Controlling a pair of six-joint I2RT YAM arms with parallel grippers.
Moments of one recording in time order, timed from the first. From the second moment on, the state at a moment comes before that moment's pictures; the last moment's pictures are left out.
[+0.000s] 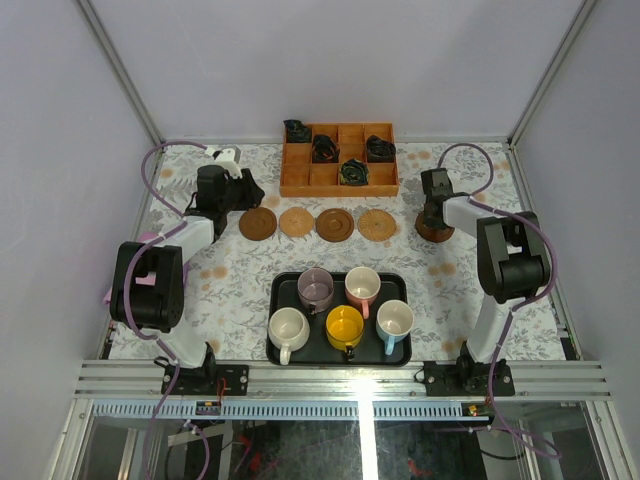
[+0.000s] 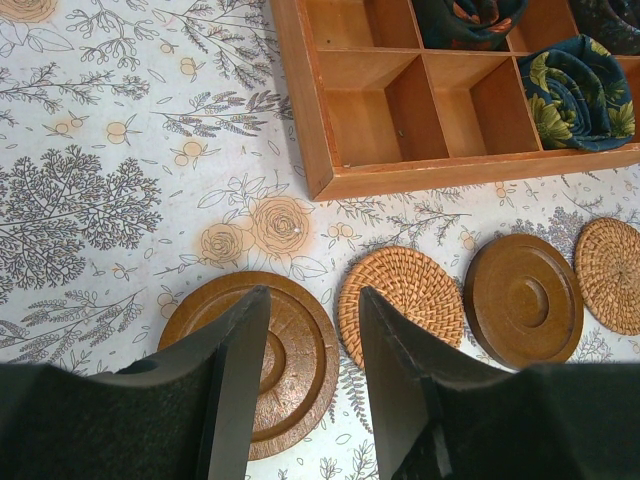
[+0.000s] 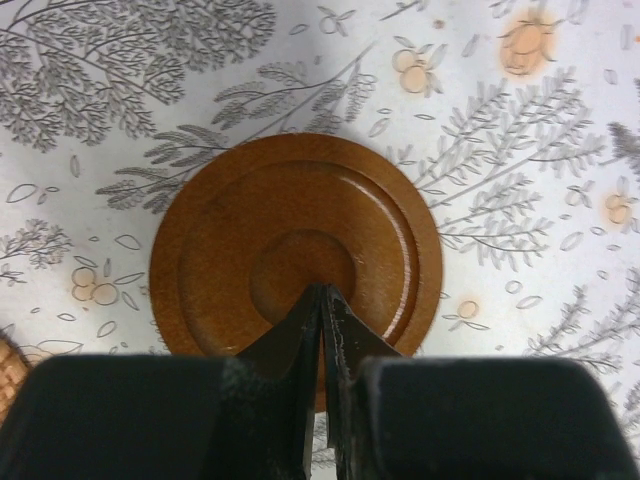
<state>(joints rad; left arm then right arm) -0.07 1.66 0.95 0.28 0.27 -0.25 0.17 1.88 1.15 -0.28 0.39 0.34</state>
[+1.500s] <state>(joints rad) -0.07 1.66 0.95 0.28 0.26 -0.25 0.24 1.93 1.21 -0.26 0.22 0.35</state>
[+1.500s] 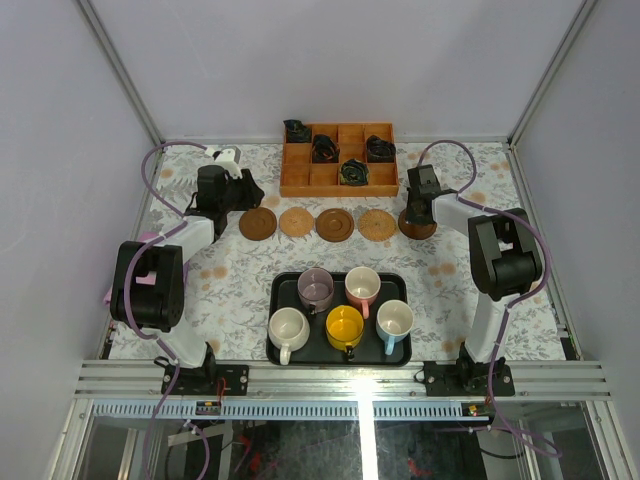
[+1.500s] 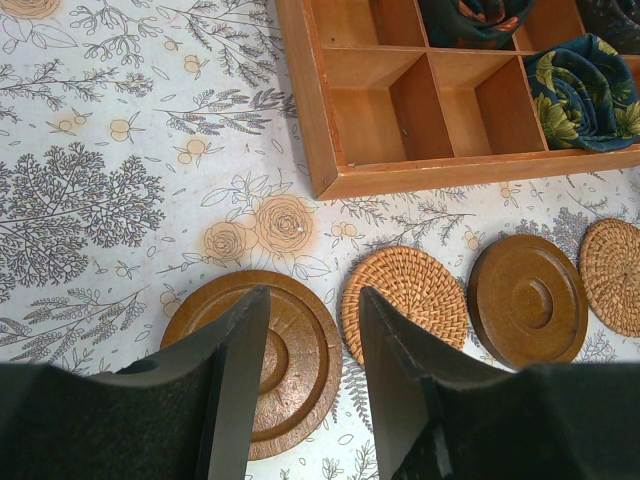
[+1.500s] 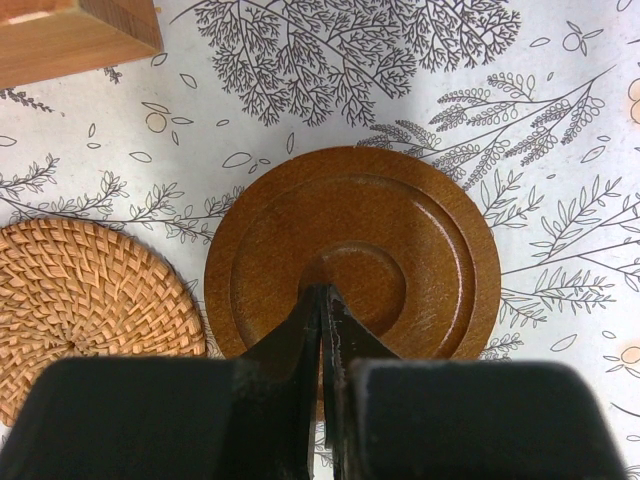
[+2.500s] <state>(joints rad) -0.07 1.66 0.95 0.28 0.26 -0.25 0.26 1.93 1.21 -0.27 0.28 0.37</state>
